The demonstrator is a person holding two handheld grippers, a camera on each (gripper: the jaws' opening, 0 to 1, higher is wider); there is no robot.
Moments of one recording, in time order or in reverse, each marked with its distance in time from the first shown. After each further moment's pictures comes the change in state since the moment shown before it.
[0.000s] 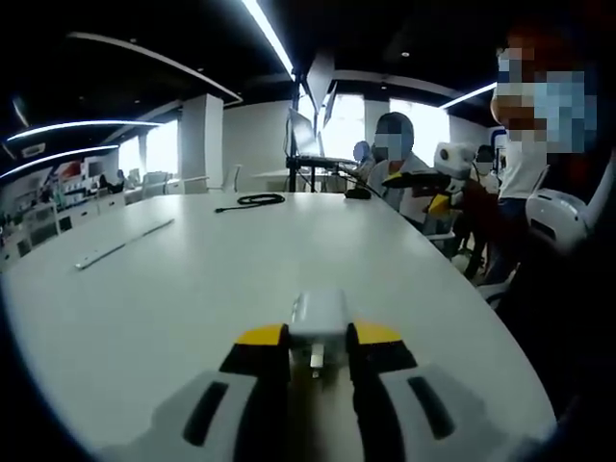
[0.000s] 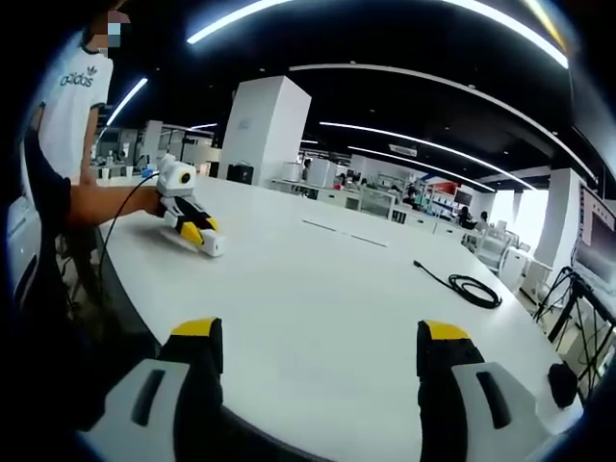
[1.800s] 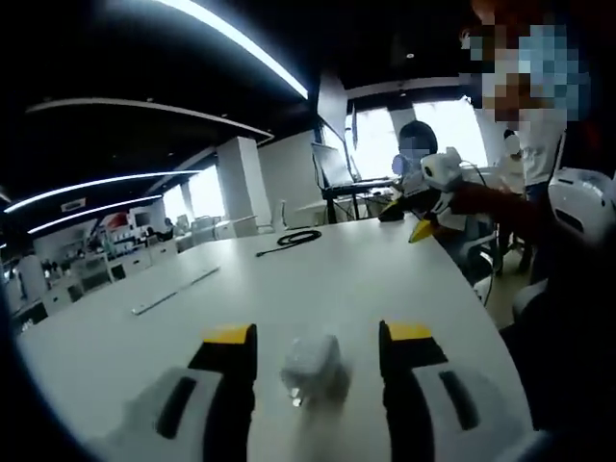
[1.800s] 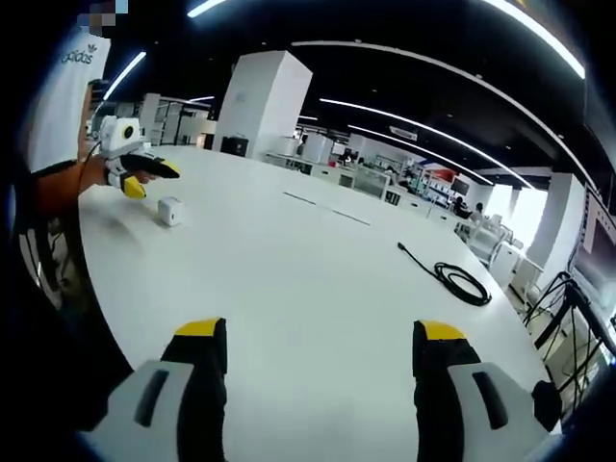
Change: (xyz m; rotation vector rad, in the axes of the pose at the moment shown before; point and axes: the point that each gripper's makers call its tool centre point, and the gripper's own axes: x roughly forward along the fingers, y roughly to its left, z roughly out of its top) left arm -0.021 -0.023 0.040 0.160 -0.136 0.273; right arm 0.038 -0.061 -0.023 -0.059 0.124 -0.033
